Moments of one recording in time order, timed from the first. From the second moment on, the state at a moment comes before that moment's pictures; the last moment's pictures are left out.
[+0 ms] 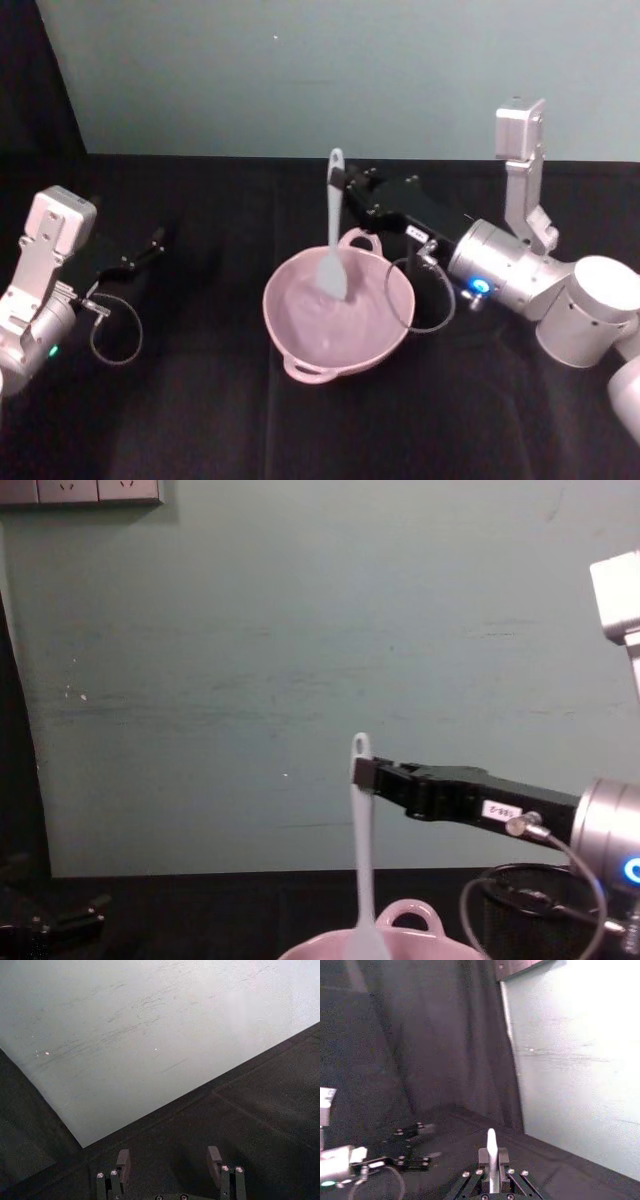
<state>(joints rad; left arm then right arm) -0.20 0.60 0.45 -1.41 -0.25 -0.12 0.03 0.44 0.34 -0.49 -1.31 0.61 -0.04 0.56</state>
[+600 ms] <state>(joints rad) -0.20 0.60 0.45 -1.41 -0.25 -0.12 0.03 0.34 0.44 -0.43 -1.45 0.60 0.00 0.53</state>
